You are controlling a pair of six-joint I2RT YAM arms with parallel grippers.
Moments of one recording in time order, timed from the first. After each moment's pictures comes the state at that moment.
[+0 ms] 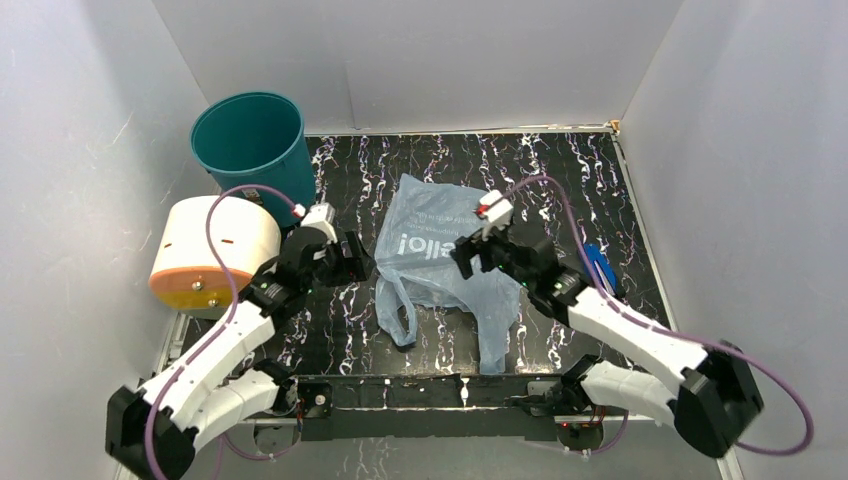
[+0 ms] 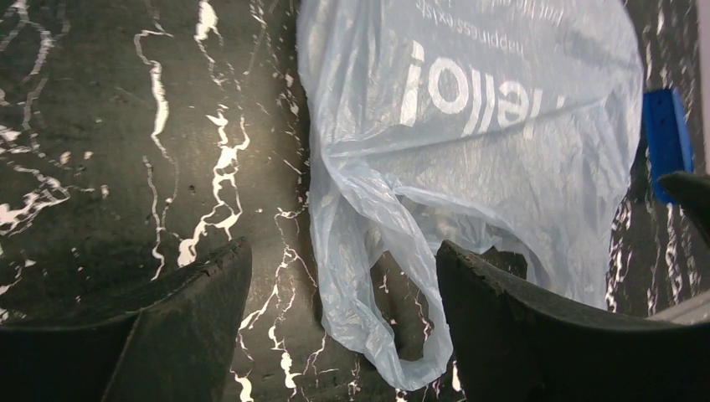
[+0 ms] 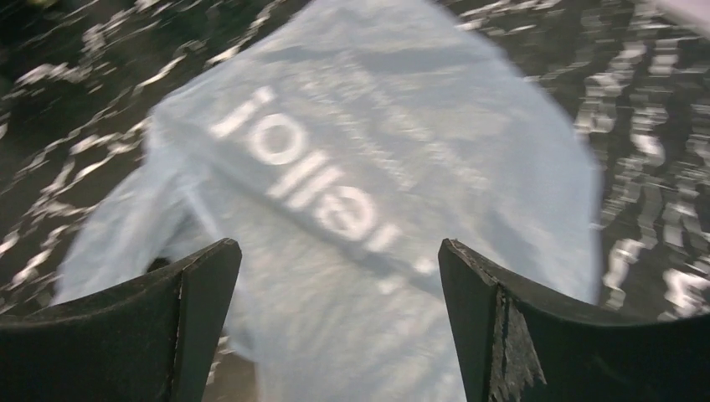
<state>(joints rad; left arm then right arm) -0.52 0.96 0.69 -0.39 -0.04 -0.56 0.74 1.10 0.70 0.03 -0.04 0.02</state>
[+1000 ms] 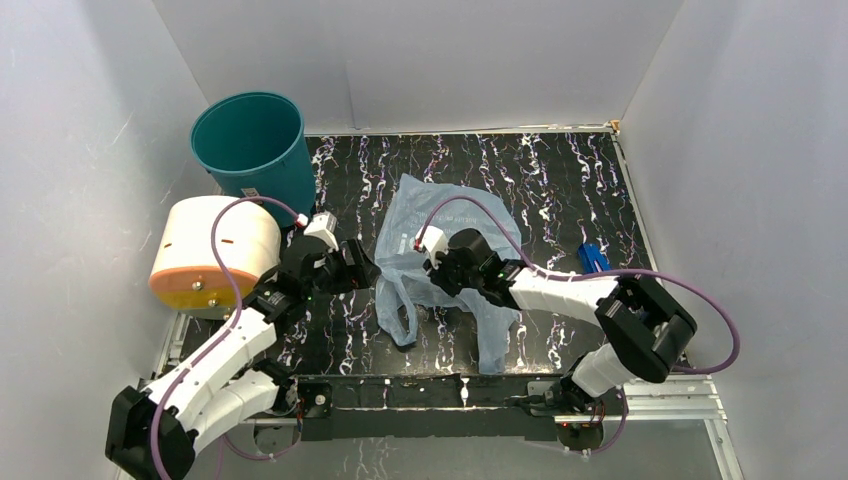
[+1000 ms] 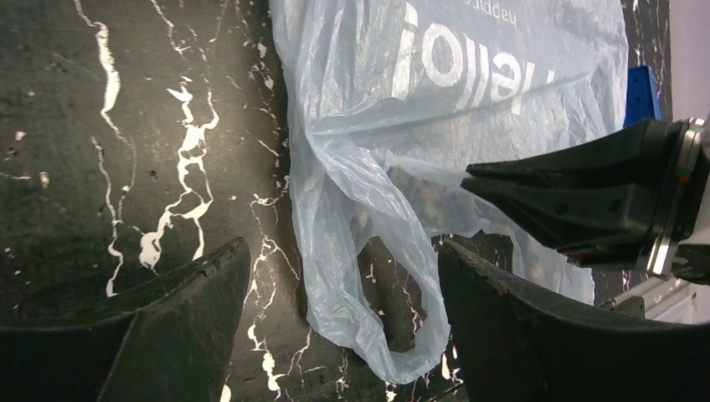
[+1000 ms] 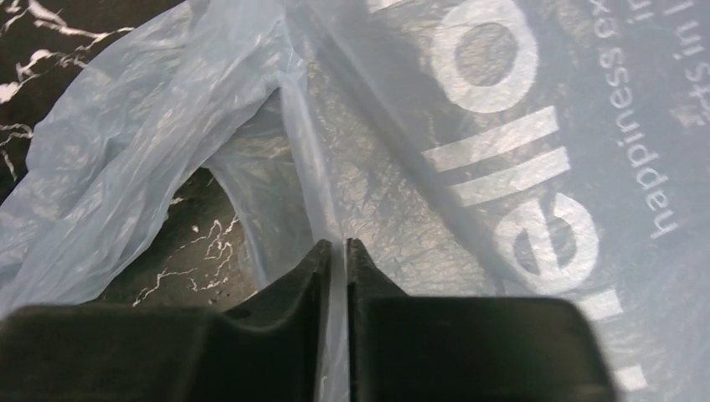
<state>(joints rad) -0.52 0.88 0.56 -0.29 0.00 -0.62 0.87 1.48 0.73 0.09 -0.15 -0.16</state>
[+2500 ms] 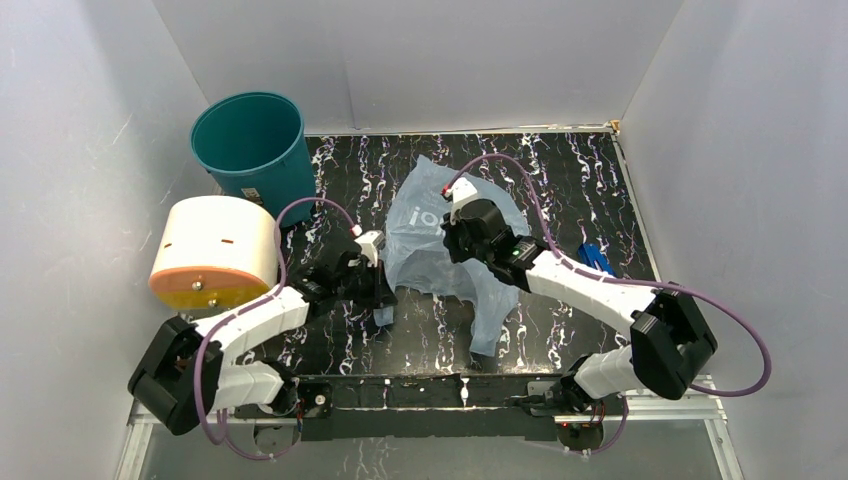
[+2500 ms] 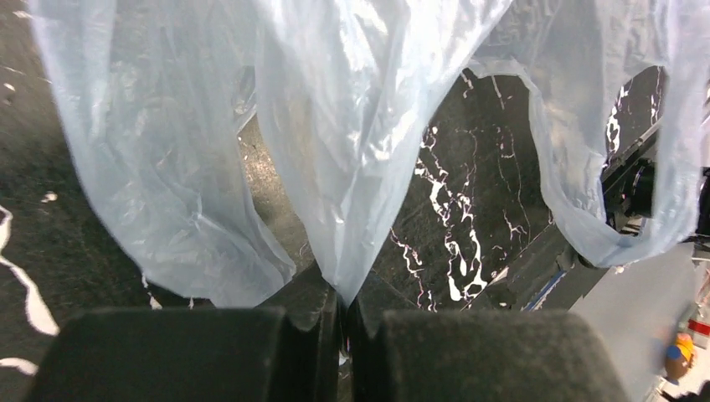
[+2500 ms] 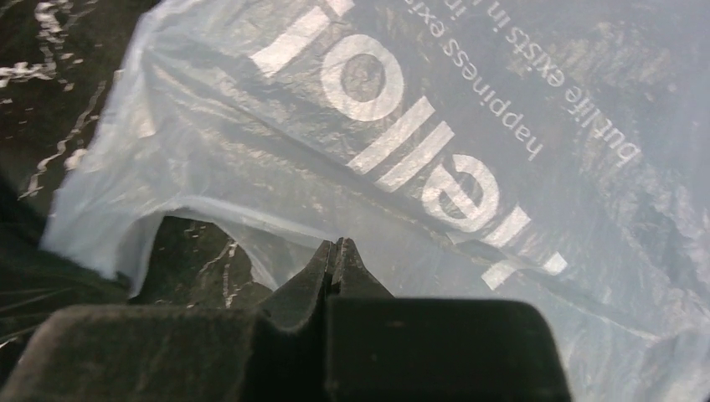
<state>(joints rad) -0.62 1.24 0.54 -0.10 0.32 -0.52 0.81 1.37 0.92 -0.11 0.10 0.20</state>
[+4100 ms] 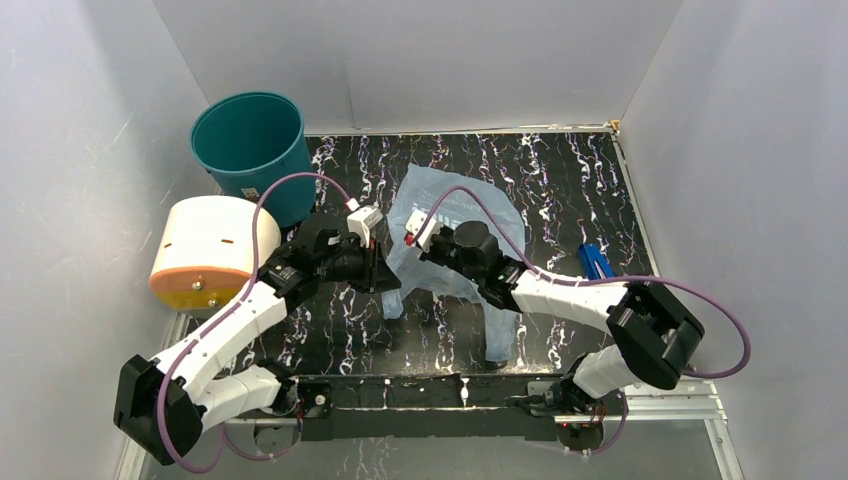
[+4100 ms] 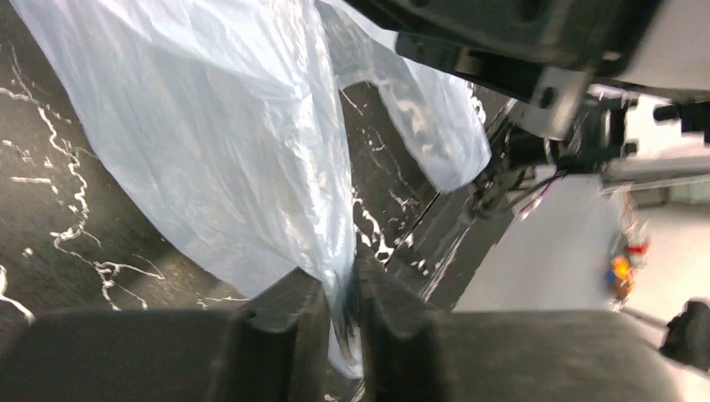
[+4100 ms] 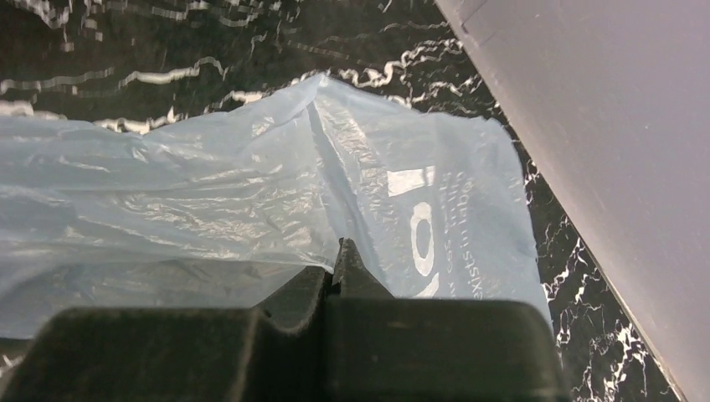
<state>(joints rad) -0.56 1.06 0.76 -0.35 0.55 -0.39 0.91 1.44 0.74 0.45 0.04 -0.50</state>
